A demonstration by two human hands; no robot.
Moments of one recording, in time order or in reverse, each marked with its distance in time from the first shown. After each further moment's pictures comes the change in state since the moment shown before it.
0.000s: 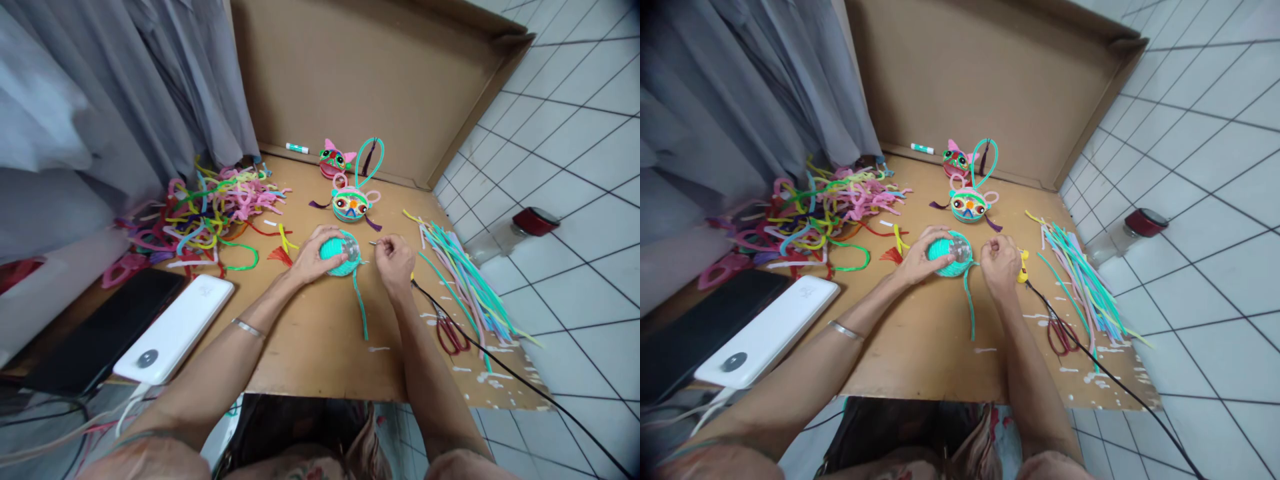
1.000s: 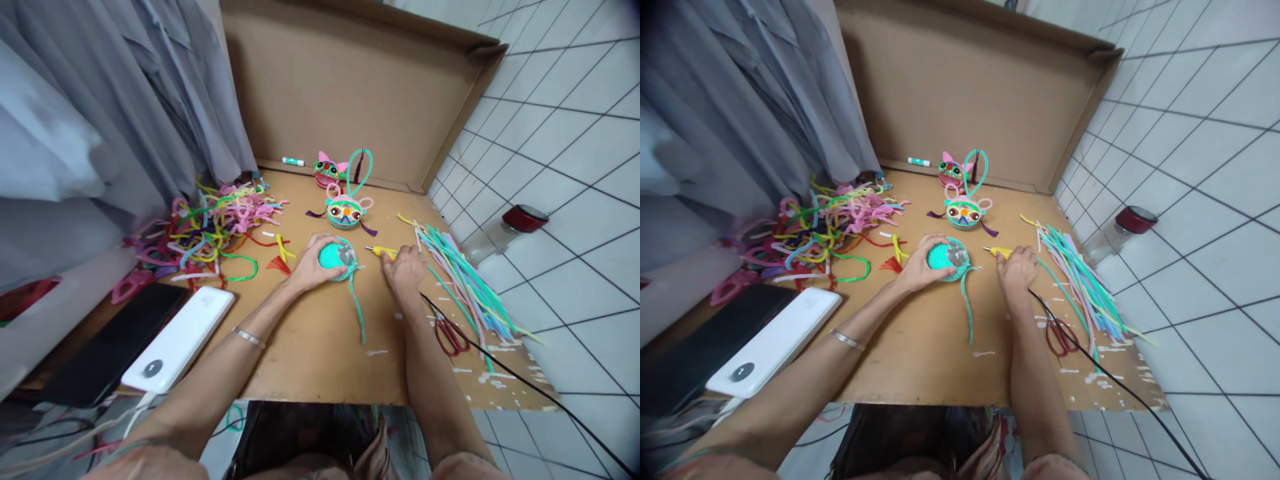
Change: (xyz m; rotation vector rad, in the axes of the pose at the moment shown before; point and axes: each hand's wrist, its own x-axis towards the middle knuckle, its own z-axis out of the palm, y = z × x) left_hand 0.002 0.006 0.003 0.117 -0.035 -0.041; right_hand 0.007 0.046 -0.002 -0.451 -0.086 0.159
